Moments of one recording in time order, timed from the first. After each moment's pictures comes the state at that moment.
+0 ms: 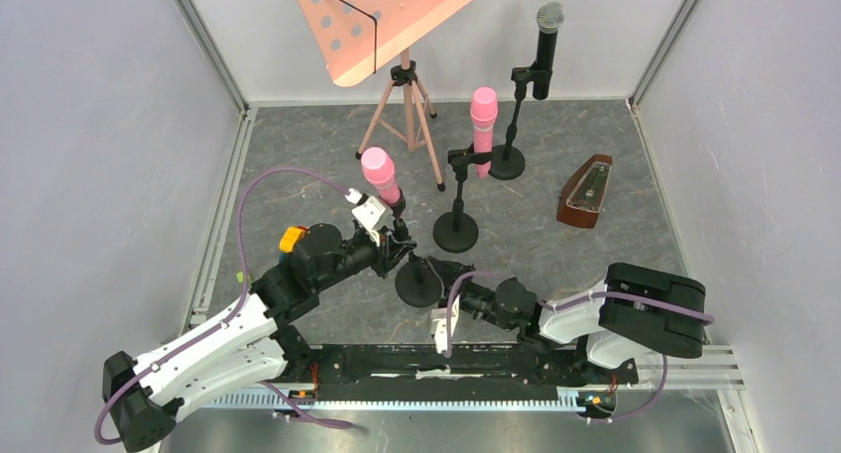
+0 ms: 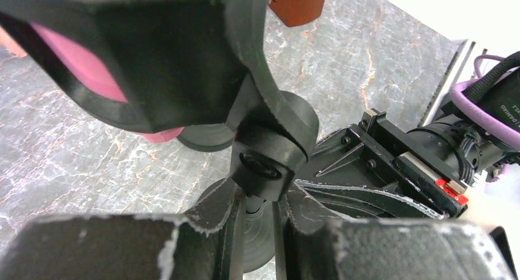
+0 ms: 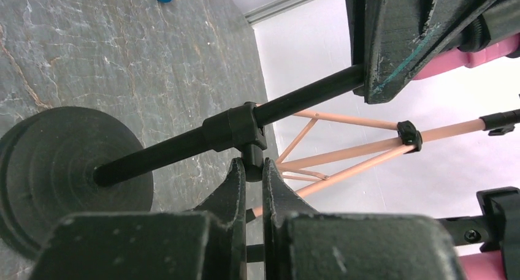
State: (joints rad) left arm -0.84 0.75 0.59 -0.03 0.08 -0.17; right arm 1.20 1.46 0.24 1.23 0.11 -1.19
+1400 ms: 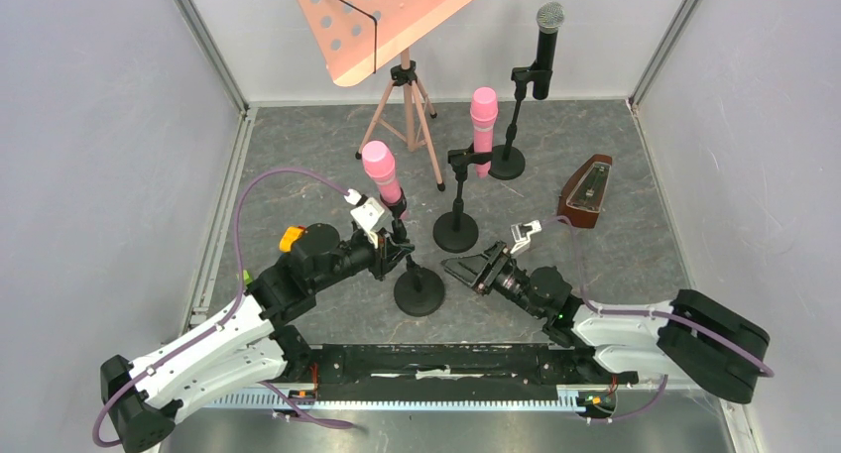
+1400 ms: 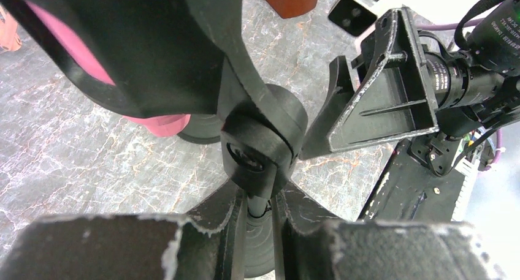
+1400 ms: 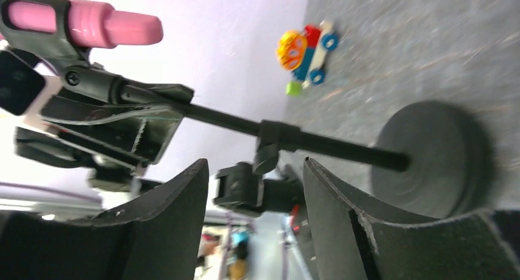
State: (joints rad) left arm -0.85 0.73 0.61 -0.09 0.11 -0.16; right arm 0.97 1.11 0.10 1.01 0.08 1.23
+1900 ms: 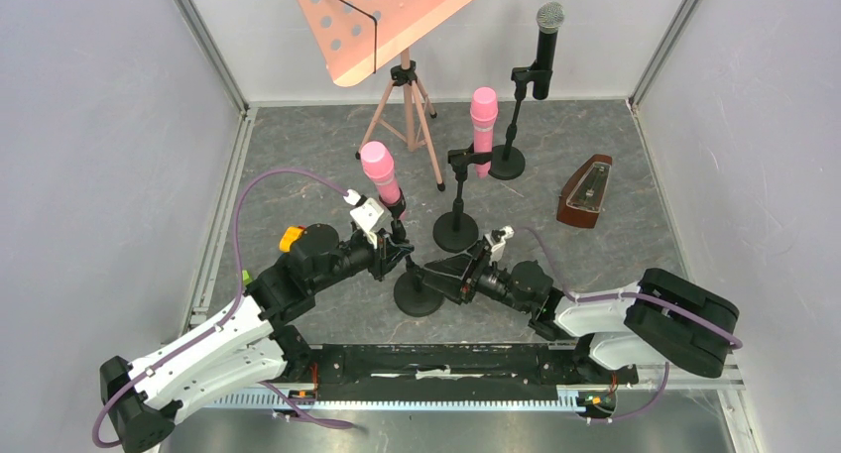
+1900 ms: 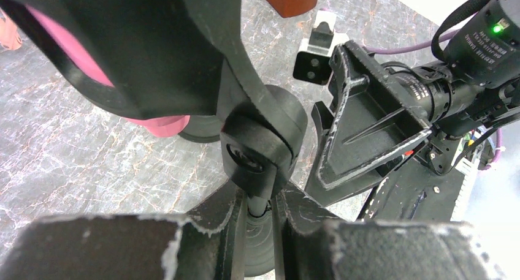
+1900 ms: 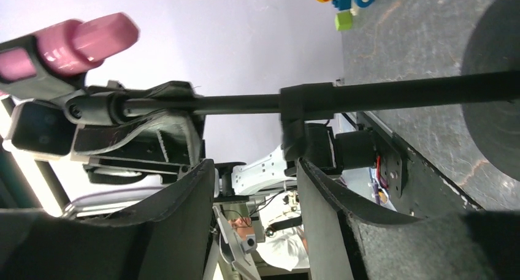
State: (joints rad) left arm -0.85 0.73 0.61 -0.10 0.11 -0.16; right arm 0.99 1.32 0.19 1.14 -0.08 1.71
